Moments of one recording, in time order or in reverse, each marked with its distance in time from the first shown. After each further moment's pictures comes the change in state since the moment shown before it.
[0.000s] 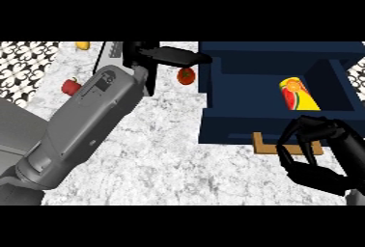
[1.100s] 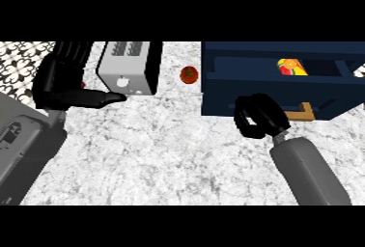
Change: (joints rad) left arm 0.498 0.294 0.152 -0.448 0.040 -0.169 0.021; right arm -0.390 0.053 0.211 0.863 0.654 -0.356 -0.237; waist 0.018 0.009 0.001
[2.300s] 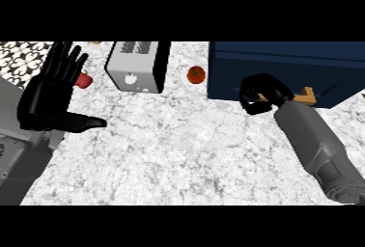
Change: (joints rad) left arm 0.162 0.019 0.069 -0.063 0.007 -0.180 -0.040; right arm -0.432 -0.029 -0.228 0.764 -0.080 0.010 -0.332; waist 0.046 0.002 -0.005
